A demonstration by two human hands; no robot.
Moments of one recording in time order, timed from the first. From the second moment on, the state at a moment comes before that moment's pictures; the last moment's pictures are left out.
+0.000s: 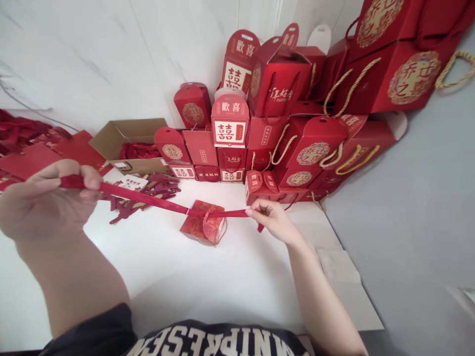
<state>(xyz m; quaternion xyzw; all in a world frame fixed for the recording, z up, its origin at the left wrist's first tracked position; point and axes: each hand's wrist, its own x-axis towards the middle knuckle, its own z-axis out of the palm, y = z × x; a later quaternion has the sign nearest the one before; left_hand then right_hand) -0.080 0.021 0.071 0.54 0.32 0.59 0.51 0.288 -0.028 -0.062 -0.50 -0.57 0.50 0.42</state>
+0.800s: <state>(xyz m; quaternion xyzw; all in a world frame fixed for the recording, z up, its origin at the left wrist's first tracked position) 0.014 -0.005 0.049 0.63 0.44 0.47 0.44 0.225 -0.026 0.008 -0.45 -0.51 0.38 0.62</state>
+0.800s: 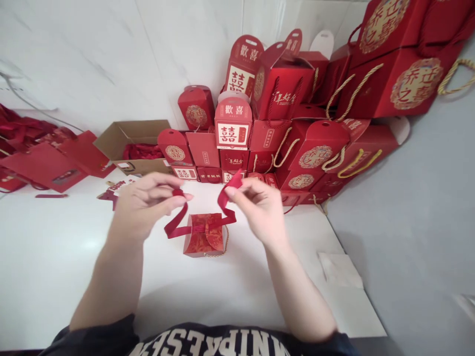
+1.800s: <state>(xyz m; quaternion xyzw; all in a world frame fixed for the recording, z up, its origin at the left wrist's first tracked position) 0.035 0.011 0.021 0.66 0.38 0.42 0.49 0.210 -0.030 0.009 -0.40 -0.66 0.47 0.43</state>
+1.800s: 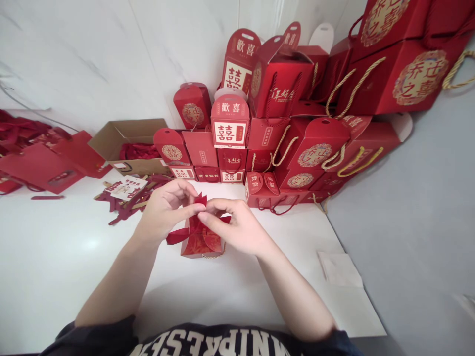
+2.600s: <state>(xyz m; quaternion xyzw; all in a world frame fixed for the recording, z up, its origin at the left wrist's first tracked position) 0.010 0.052 -0.026 0.82 0.17 0.06 0.54 0.232 -0.030 0.031 -0.39 -0.53 0.28 0.70</state>
